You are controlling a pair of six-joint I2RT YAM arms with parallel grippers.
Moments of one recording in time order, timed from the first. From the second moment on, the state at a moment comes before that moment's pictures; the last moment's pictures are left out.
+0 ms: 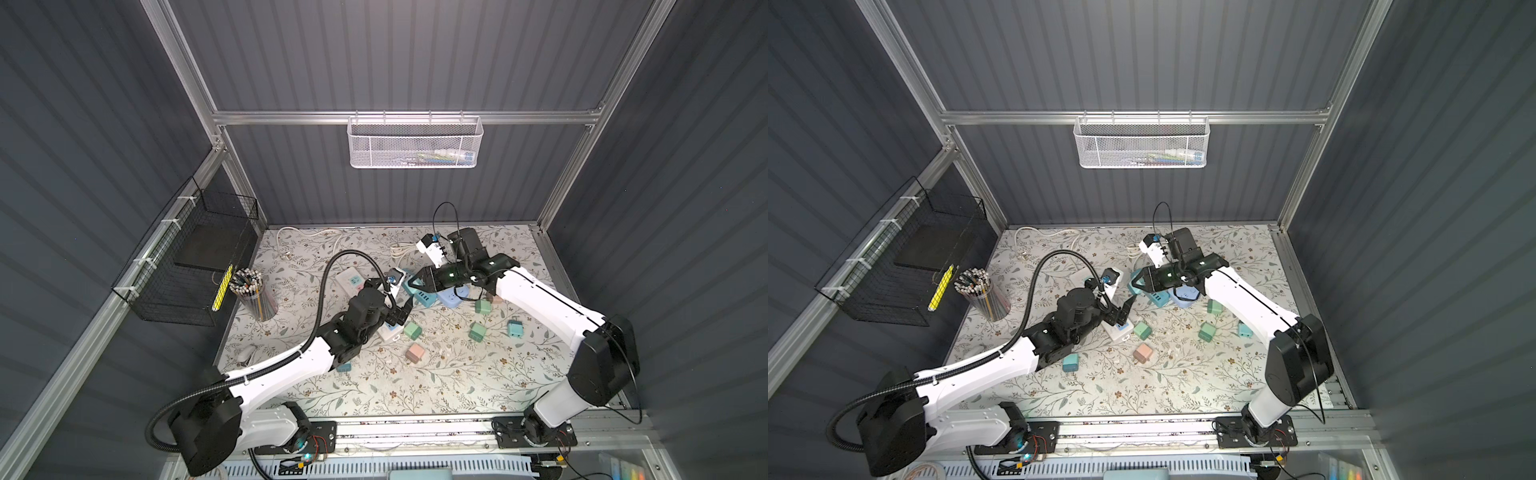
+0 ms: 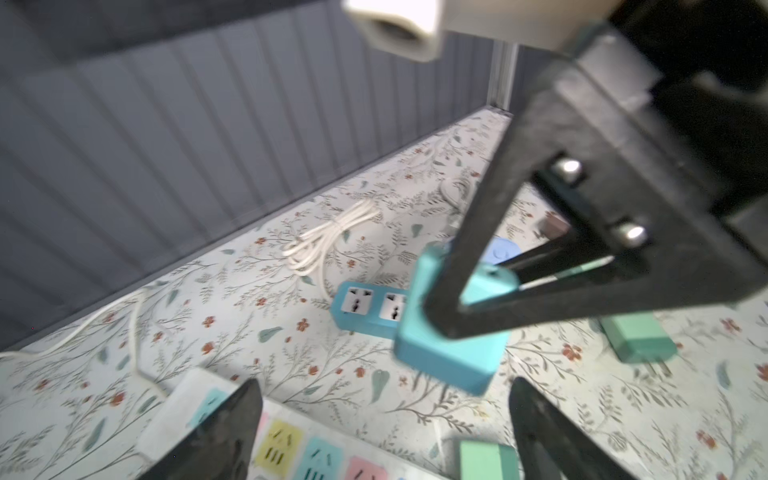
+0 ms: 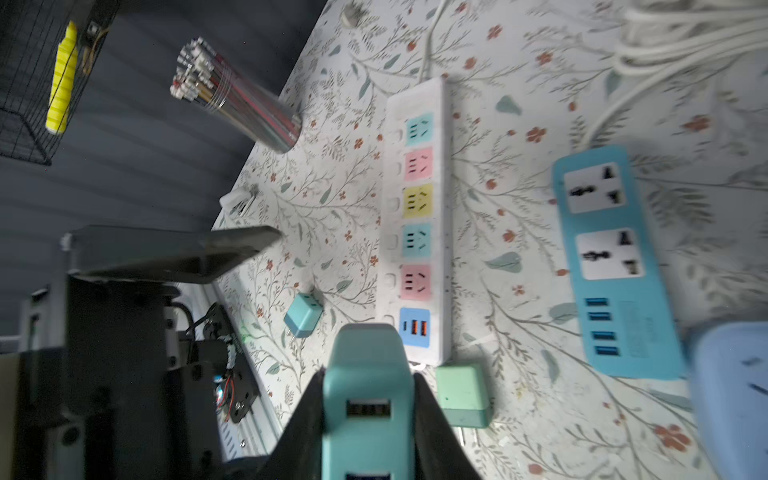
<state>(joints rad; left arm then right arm) -0.86 1.20 0.75 0.15 -0.34 0.00 0.52 1.57 1.34 -0.53 -0.52 0.27</state>
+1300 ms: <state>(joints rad) -0.59 1.94 1.39 -0.78 -0.15 -1.02 0.45 1.35 1.15 -0.50 -0.28 0.26</state>
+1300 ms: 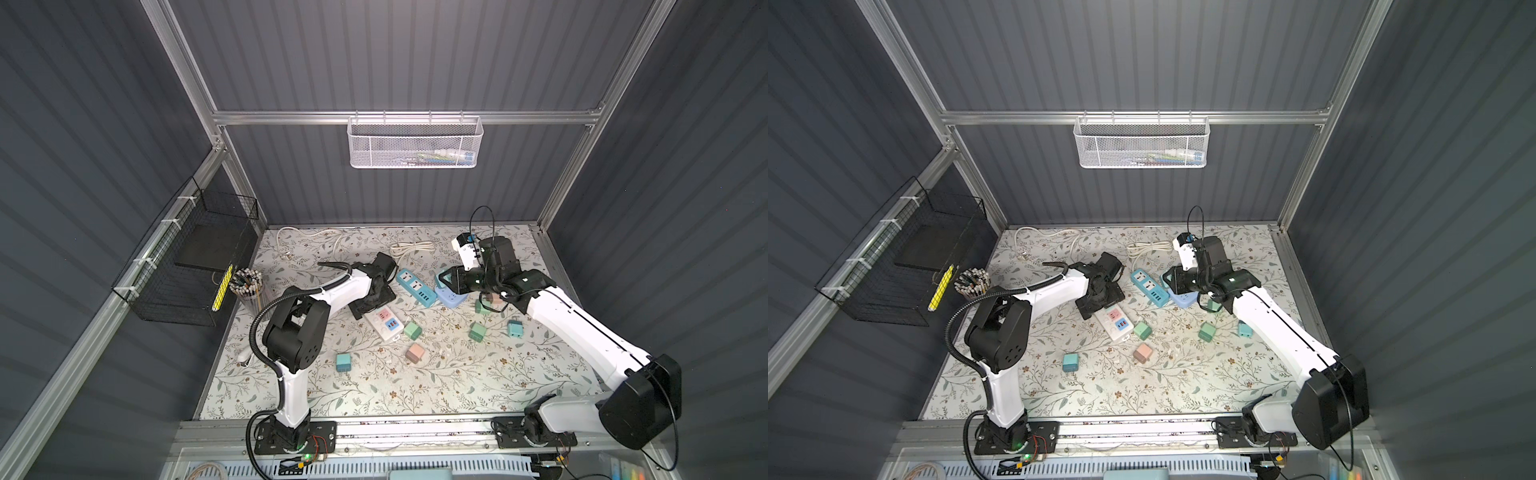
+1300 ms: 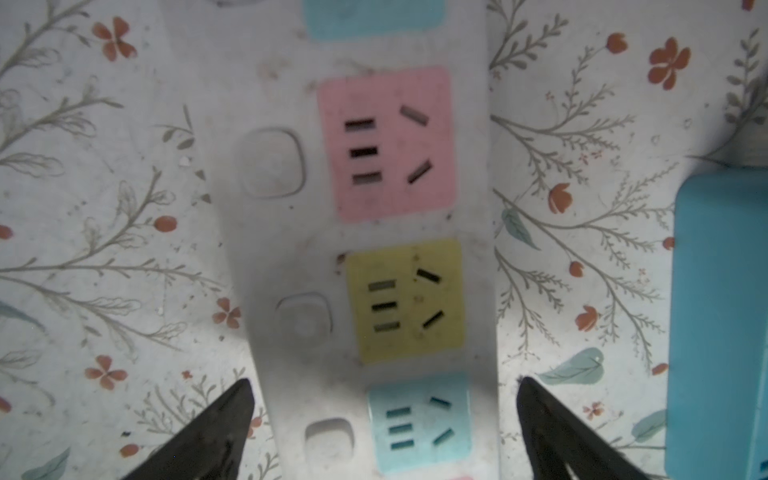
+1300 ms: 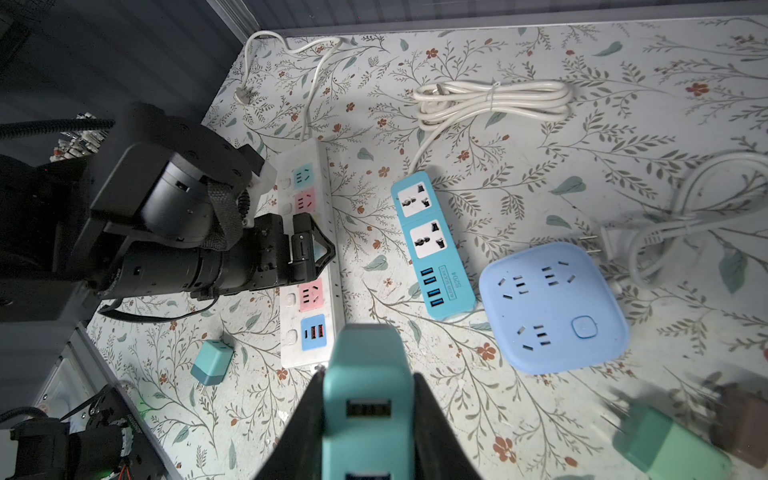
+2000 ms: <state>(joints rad) -0.62 1.79 1.15 -0.61 -0.16 -0.93 0.50 1.35 1.16 -0.48 -0.23 0.27</state>
